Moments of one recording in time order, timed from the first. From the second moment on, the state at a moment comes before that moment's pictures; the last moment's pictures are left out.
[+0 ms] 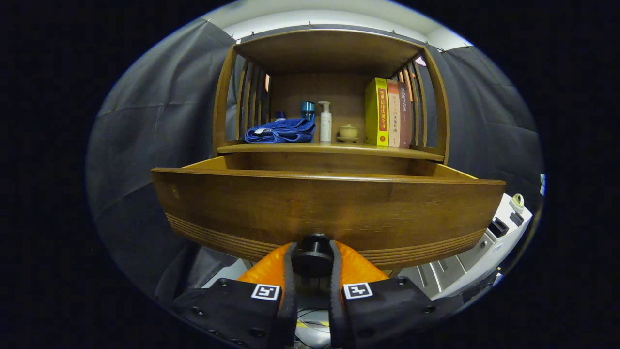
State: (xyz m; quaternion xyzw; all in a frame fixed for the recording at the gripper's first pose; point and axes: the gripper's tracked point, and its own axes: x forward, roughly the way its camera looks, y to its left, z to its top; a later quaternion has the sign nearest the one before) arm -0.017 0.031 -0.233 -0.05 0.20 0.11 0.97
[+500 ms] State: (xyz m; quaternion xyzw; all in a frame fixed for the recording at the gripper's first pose) arm -0.018 0.030 -0.240 -0.06 0.18 0.10 0.98
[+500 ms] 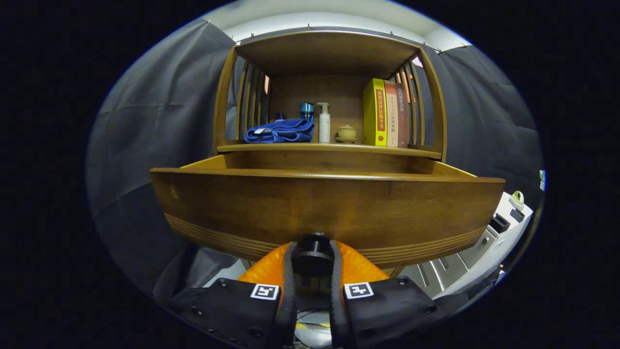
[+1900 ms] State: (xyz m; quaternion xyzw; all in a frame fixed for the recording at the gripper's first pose) arm 0.145 0.054 -0.085 -0.16 0.27 0.10 0.95
